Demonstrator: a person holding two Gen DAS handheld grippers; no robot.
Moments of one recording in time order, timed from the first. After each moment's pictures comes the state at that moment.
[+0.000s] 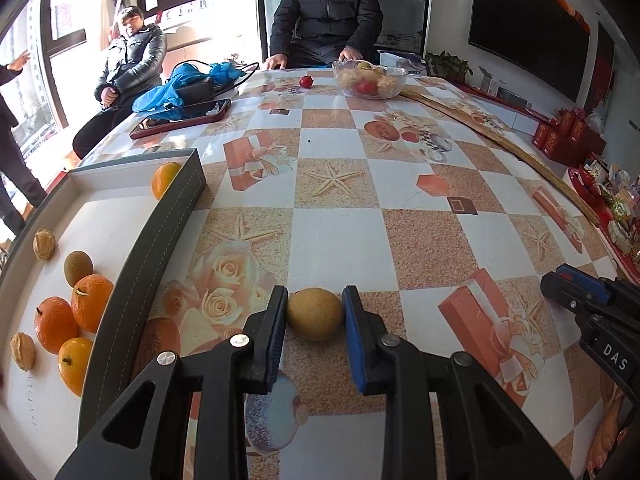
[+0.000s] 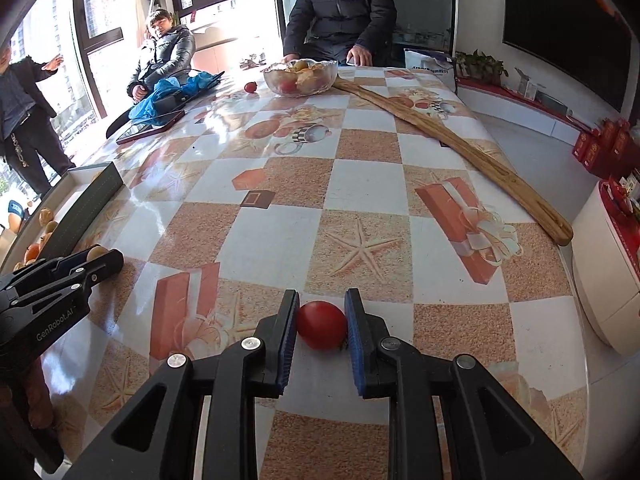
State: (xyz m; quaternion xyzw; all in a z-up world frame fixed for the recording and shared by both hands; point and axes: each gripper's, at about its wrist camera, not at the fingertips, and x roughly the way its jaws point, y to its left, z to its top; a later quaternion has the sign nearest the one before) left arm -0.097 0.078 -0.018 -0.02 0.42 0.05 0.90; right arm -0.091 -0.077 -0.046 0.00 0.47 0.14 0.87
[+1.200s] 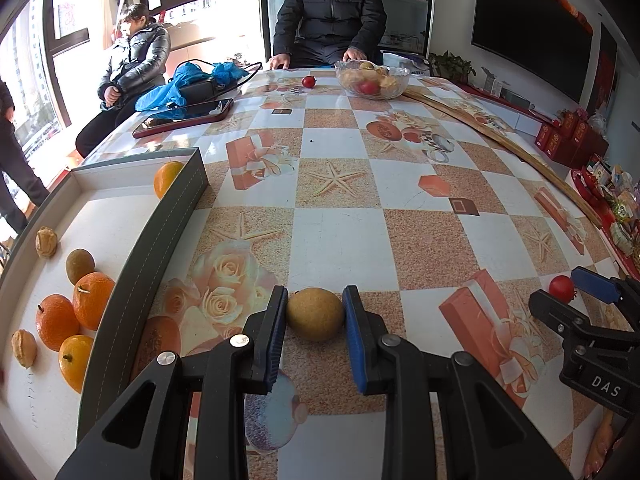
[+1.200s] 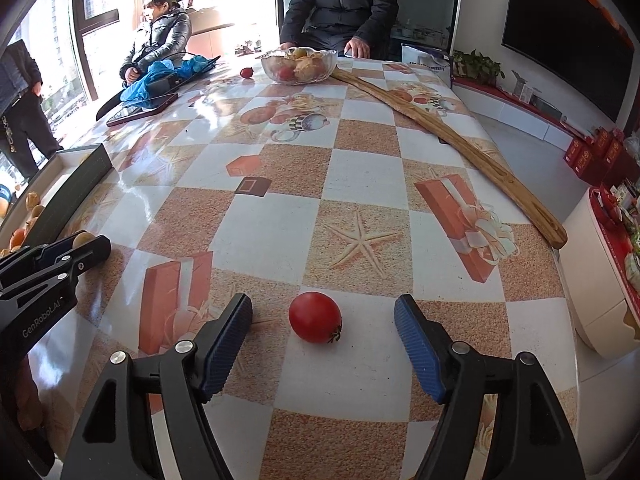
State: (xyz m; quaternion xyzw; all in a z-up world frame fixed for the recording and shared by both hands) left arm -0.097 0.078 -0.017 -0.03 0.42 0.05 0.90; right arm -0.090 -0.068 -0.049 -0.03 0.48 0.12 0.87
